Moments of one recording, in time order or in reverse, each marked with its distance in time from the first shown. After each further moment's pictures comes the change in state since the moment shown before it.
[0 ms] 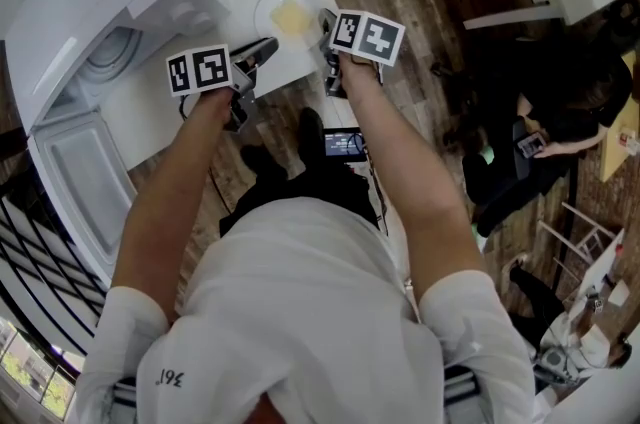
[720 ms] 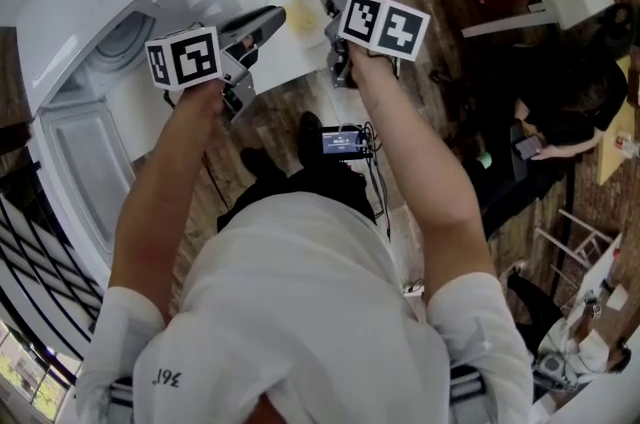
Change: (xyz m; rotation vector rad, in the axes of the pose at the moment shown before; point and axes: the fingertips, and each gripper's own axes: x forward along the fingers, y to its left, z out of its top) left arm -0.052 -0.110 0.058 0.220 -0.143 -0.173; right arm -0.070 0.083 0.064 -0.113 -0.159 0.158
